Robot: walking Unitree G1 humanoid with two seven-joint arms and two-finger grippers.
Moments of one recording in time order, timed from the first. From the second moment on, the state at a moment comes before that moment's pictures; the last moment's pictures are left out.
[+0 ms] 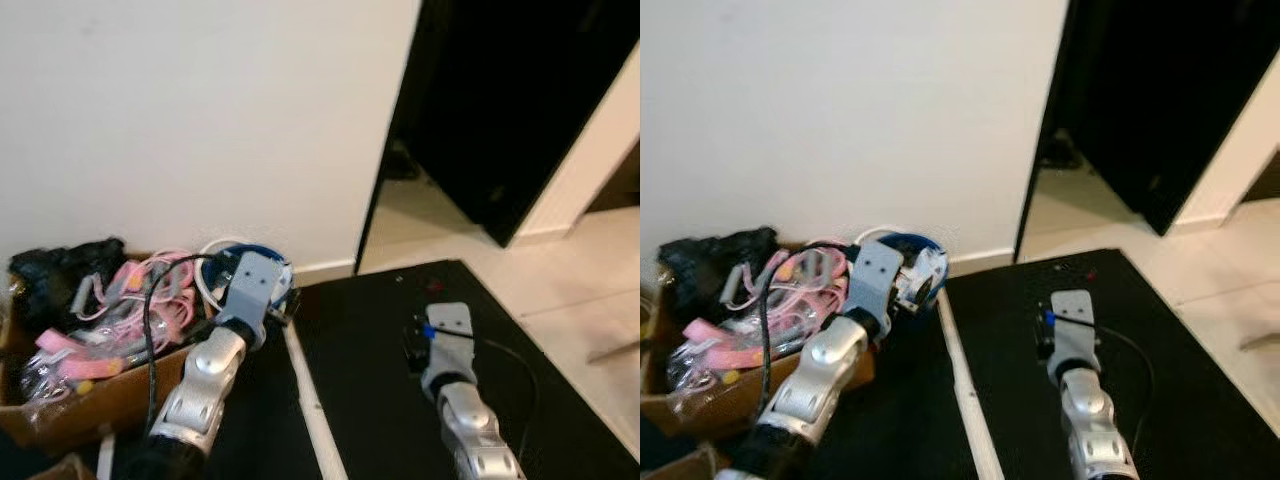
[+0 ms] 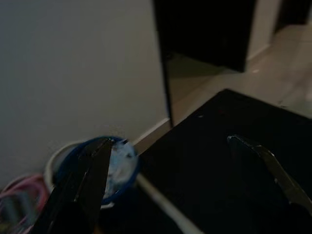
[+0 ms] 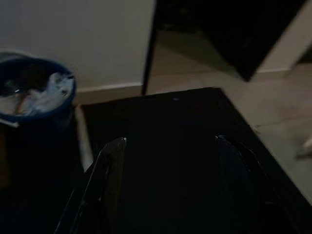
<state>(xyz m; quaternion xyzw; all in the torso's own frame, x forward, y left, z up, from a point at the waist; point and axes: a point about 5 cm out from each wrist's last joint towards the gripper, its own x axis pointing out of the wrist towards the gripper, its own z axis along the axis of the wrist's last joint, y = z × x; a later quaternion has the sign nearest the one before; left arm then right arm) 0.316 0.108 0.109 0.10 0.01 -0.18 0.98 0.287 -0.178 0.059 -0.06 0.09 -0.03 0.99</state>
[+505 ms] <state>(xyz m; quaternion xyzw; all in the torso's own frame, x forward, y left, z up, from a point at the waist) 0.315 0.111 0.105 0.10 0.02 -0.17 0.98 0.284 -0.182 0.056 -0.06 0.10 -0.04 0.99</state>
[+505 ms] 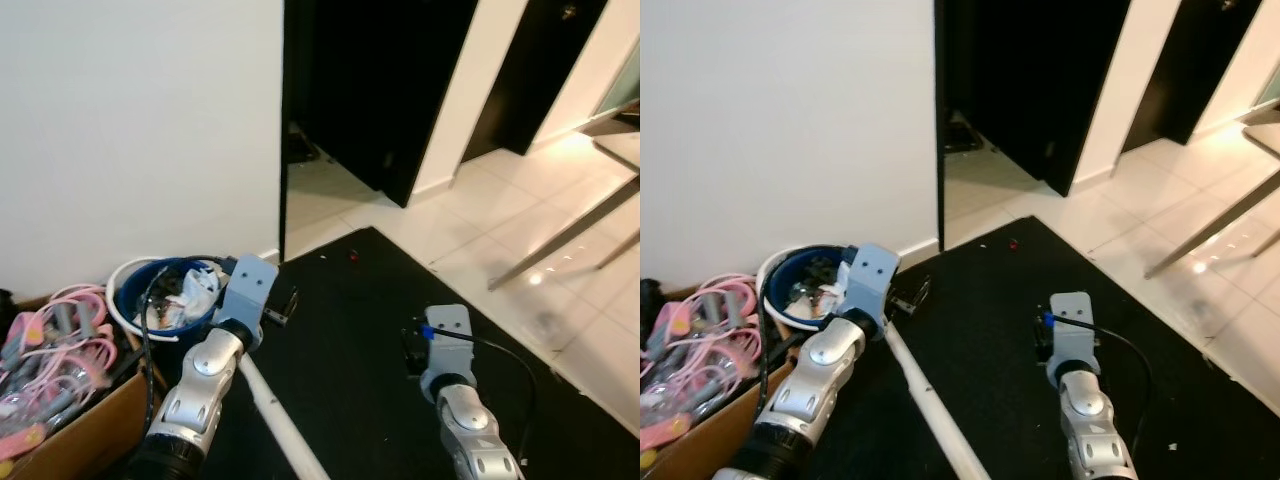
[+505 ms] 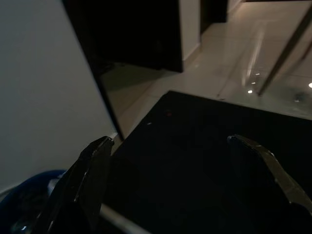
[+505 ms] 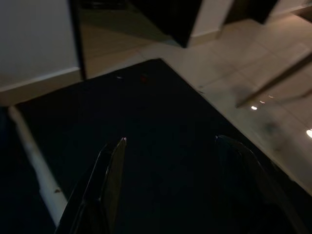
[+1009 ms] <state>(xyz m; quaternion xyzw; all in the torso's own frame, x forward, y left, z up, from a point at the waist) 0.316 0.111 0.106 0.11 0.01 -0.18 0.98 0.285 -0.181 0.056 -0.06 0.10 -0.04 0.99</state>
